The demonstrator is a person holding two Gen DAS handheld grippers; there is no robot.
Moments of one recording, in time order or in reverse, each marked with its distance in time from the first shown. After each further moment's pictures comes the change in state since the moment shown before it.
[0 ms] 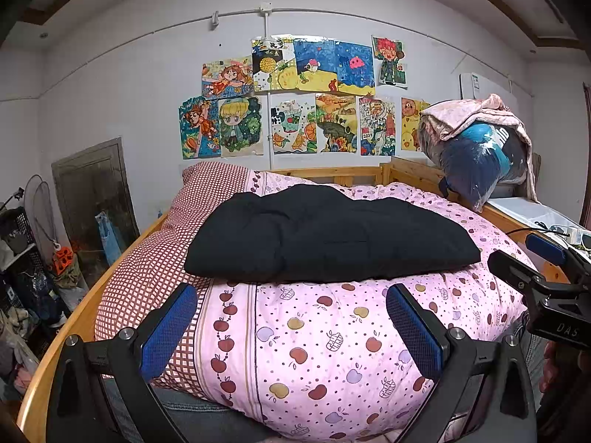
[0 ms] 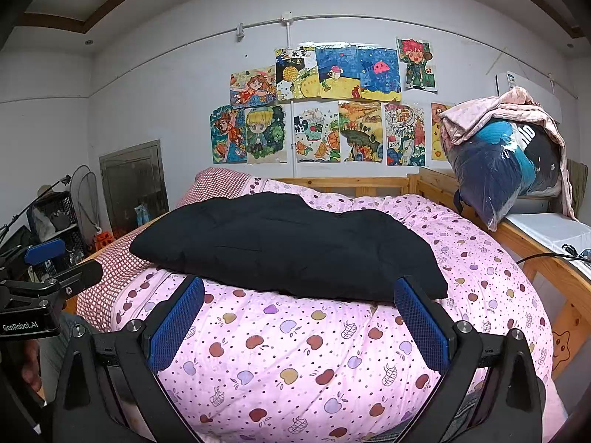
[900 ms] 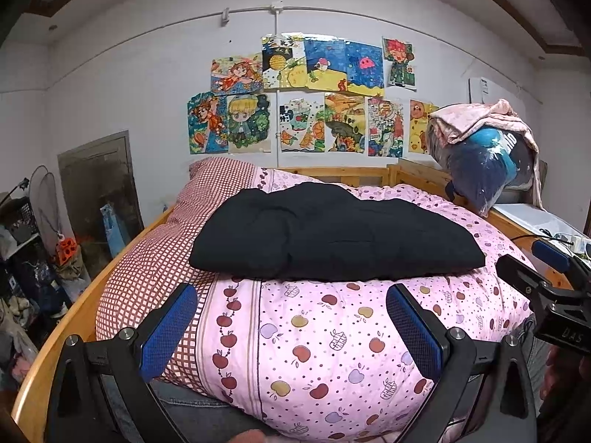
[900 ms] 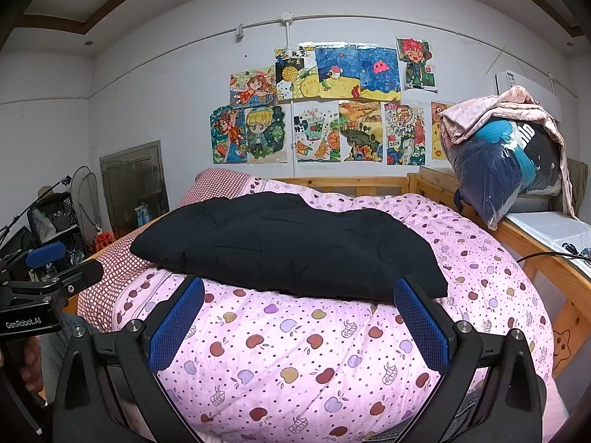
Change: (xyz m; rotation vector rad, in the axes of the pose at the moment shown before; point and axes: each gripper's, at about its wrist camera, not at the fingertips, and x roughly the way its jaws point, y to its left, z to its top) left arm 0.002 0.010 -0.003 -0.030 0.005 0.014; right arm 0.000 0.001 -0.001 0.002 0.001 -0.001
